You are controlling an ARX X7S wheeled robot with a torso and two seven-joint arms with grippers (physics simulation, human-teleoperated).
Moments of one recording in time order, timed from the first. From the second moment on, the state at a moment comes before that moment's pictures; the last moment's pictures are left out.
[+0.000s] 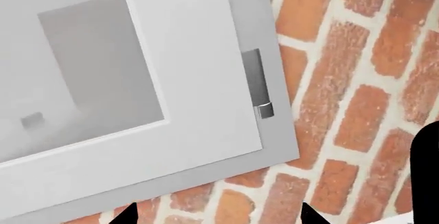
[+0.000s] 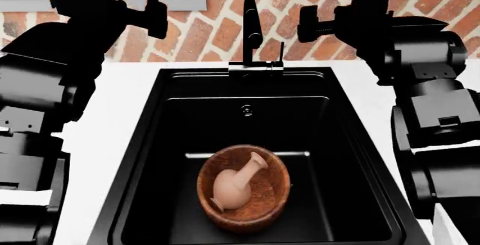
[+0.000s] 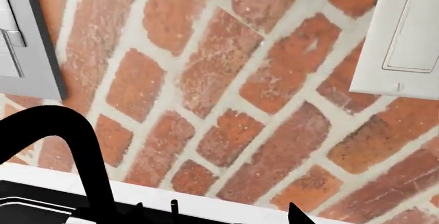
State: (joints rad) left arm -1.30 -0.34 0.37 -0.42 -0.30 -0.66 0.06; right arm 1.59 0.18 -0.38 1.18 0.33 0.51 -0.26
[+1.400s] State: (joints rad) left arm -1.73 -0.14 0.16 -1.31 0.03 -0.28 0.06; right arm 1.76 0.00 -0.12 1.31 0.03 0.49 -0.30
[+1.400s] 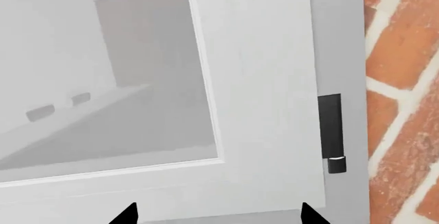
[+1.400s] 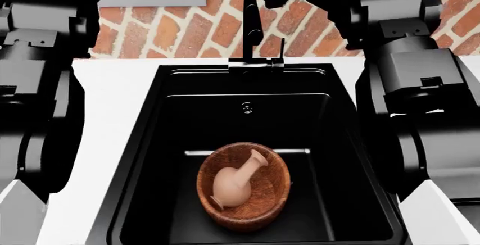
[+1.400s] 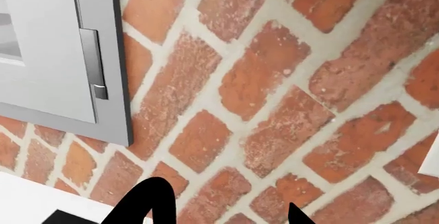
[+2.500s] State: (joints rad) left arm -1.73 -0.14 0.15 -1.31 0.04 -0.28 0.06; right arm 1.76 0.00 -0.11 1.31 0.02 0.49 -0.30
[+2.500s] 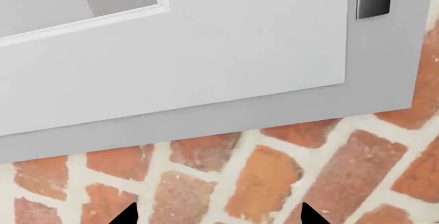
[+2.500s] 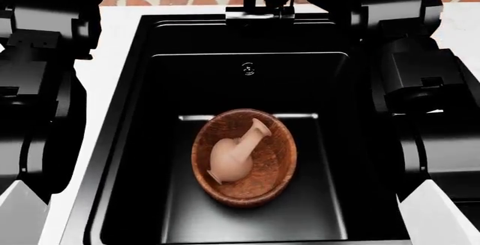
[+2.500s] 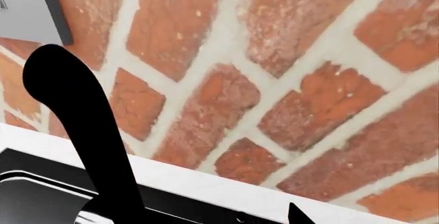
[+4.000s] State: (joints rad) left arm -1.72 -0.14 0.18 -1.31 0.01 -0.28 0.07; right arm 1.75 0.06 -0.03 1.31 0.01 0.48 -0.21
